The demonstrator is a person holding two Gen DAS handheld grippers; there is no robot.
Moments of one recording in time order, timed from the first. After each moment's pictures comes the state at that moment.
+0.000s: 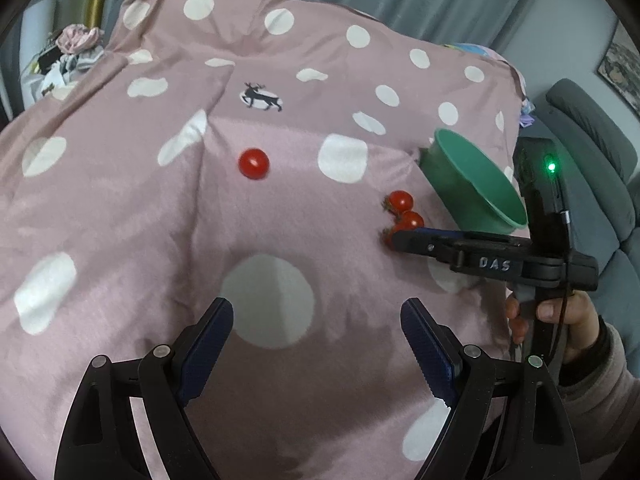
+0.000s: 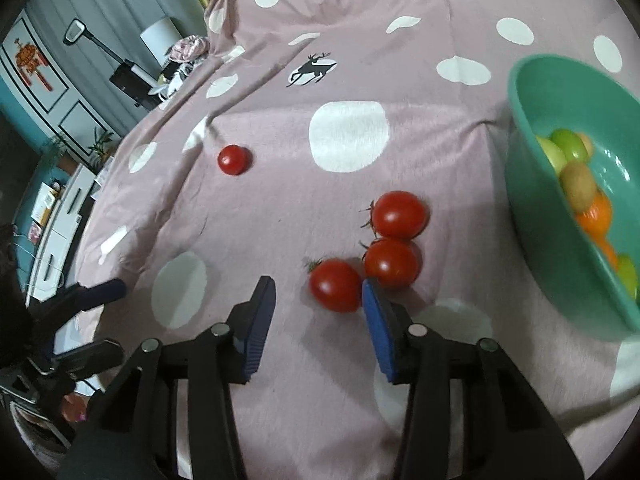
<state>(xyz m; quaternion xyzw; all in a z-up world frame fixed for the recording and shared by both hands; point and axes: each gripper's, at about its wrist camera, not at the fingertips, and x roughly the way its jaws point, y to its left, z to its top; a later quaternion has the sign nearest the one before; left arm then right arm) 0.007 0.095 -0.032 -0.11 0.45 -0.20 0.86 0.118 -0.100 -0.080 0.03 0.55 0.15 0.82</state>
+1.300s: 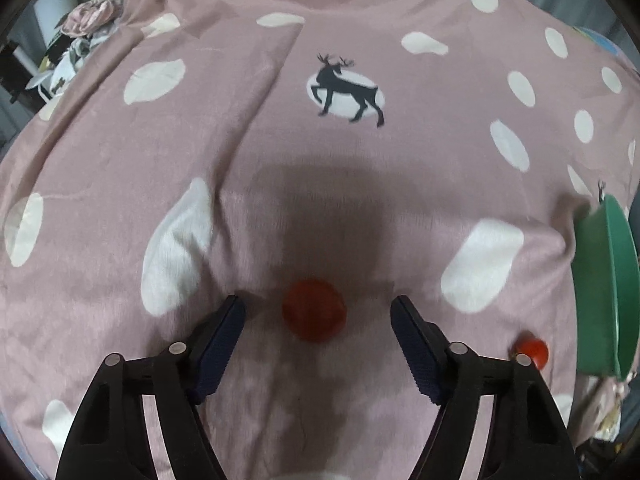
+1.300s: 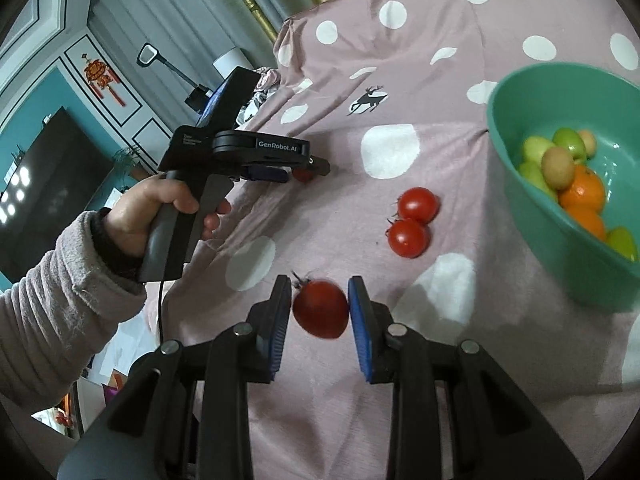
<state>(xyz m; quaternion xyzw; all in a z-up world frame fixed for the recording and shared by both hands) 0.182 0.068 -0.069 -0.08 0.56 -0.04 0.82 0.065 -0.143 -0.054 0.11 0.47 0.28 0.83</state>
